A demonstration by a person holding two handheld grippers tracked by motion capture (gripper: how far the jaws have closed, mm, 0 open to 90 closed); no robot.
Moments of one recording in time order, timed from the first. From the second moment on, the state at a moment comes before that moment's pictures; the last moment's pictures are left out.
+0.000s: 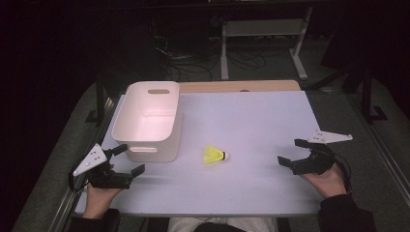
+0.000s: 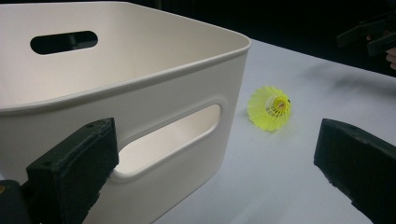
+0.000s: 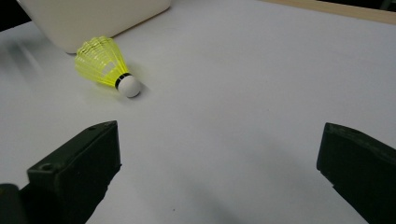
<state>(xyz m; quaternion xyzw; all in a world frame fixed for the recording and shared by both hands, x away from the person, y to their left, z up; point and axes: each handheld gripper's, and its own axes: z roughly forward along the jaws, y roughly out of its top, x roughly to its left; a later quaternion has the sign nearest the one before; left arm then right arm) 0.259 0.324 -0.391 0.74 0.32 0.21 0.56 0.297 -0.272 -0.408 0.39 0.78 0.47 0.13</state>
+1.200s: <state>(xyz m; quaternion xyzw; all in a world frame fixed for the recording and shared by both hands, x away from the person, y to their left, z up) 0.257 0.325 -0.392 0.74 0.32 0.21 0.55 0.303 -0.235 -0.382 0.33 0.83 0.43 0.12</state>
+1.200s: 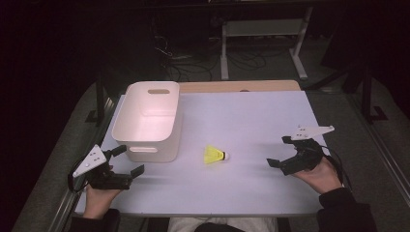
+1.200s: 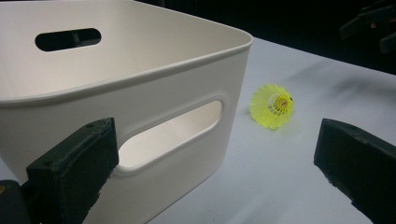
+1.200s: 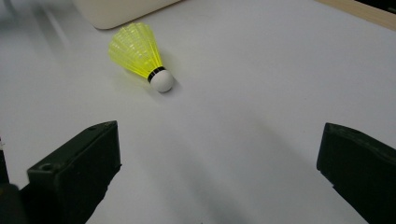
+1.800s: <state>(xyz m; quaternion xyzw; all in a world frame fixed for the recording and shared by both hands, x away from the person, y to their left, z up) 0.256 0.325 -0.392 0.74 0.32 0.21 0.55 0.318 -0.225 -0.364 0.30 0.85 0.42 0.11</state>
